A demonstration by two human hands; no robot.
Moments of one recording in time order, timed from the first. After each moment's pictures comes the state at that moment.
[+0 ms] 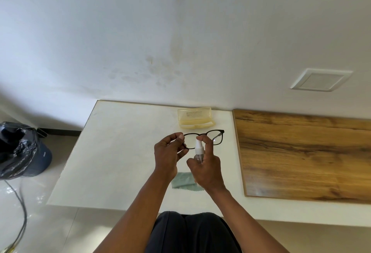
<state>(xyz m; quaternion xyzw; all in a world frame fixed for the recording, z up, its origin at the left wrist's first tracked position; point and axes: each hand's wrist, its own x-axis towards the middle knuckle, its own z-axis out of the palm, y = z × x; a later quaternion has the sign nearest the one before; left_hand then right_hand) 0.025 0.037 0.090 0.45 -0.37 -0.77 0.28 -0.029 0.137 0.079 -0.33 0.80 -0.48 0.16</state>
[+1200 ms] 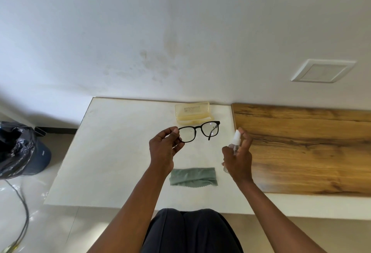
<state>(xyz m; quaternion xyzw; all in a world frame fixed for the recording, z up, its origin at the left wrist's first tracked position) 0.020 0.032 0.089 0.46 -0.35 -0.76 0.29 -0.096 0.179 0.058 -0.19 0.82 -0.52 0.10</state>
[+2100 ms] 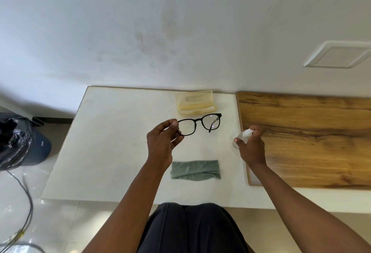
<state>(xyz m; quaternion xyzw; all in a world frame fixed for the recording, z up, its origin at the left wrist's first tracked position) 0.019 0.024 0.074 0.46 -0.35 -0.77 0.28 -0.154 0.189 0.005 -0.18 0.89 -0.40 0.10</state>
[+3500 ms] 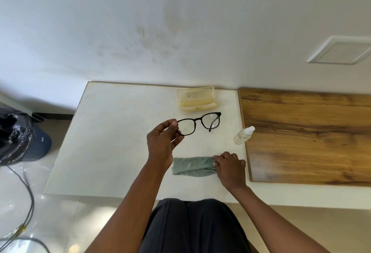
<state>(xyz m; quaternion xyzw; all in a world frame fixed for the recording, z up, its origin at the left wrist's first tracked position) 0.027 0.027 0.065 0.47 -0.33 -0.77 0.28 -0.079 0.197 -0.036 -0.38 0.91 -0.05 0.13</state>
